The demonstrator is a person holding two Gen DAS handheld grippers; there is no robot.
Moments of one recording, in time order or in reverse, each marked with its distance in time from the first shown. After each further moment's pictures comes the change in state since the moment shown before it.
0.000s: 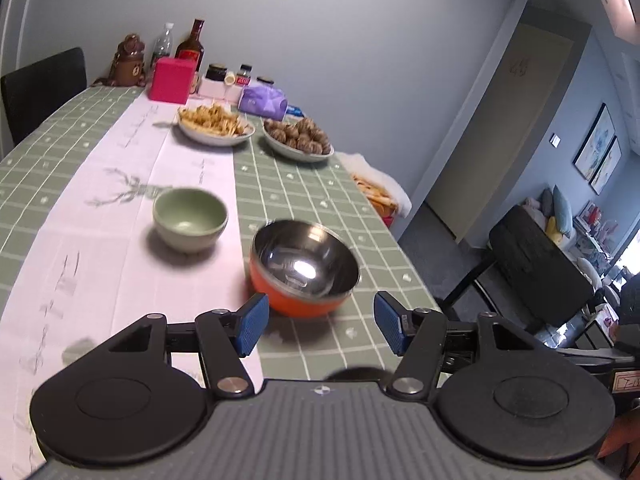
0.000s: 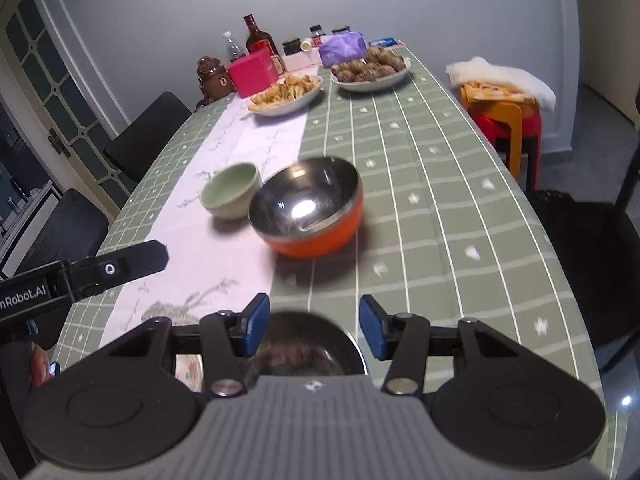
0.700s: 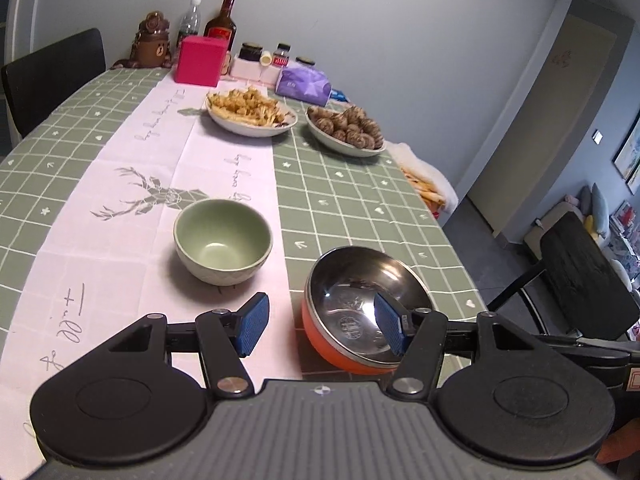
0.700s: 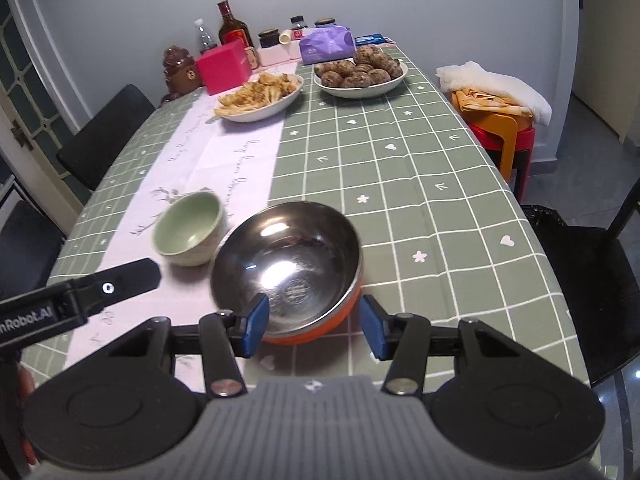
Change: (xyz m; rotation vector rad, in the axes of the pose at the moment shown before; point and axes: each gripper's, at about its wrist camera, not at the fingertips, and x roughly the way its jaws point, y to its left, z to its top) left arm 0.070 0.042 0.034 -0.039 0.078 0.105; right arm 0.084 0.005 0.063 -0.029 0.040 -0.129
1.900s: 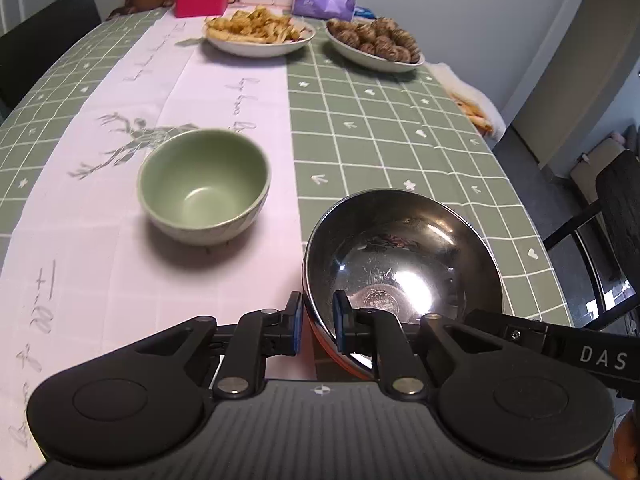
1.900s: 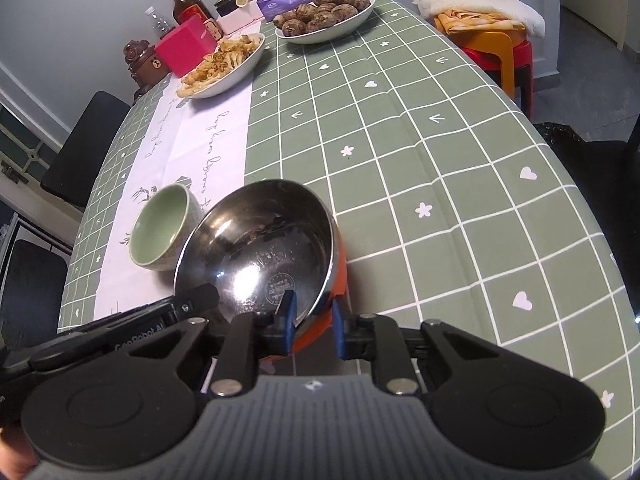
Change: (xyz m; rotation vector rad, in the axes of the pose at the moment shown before) left arm 0.076 -0.019 0.003 0.039 0.239 0.148; right arm 0.042 -0.026 0.010 0.208 0.157 0.095
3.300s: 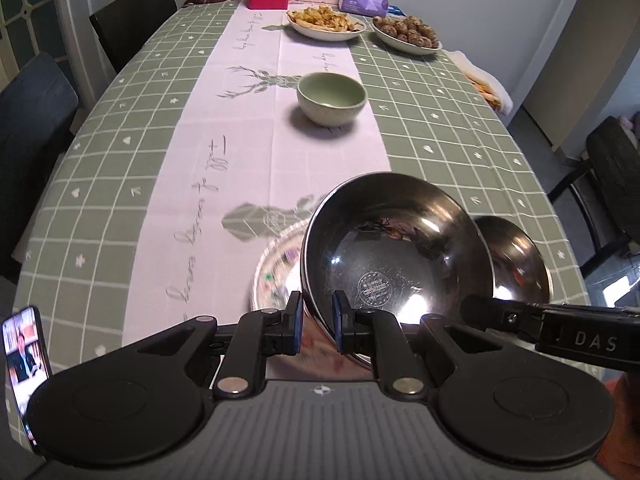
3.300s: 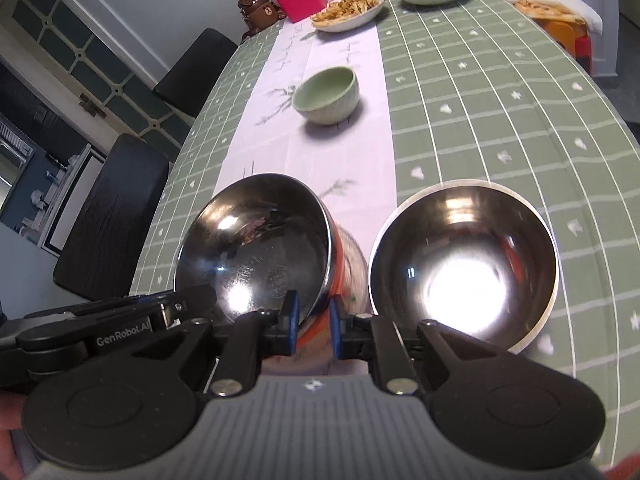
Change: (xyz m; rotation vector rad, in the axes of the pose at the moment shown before) left arm -0.176 0.066 -0.138 -0.004 0.017 0.062; right arm -0.101 0.077 -0.170 -0.135 0.070 0.169
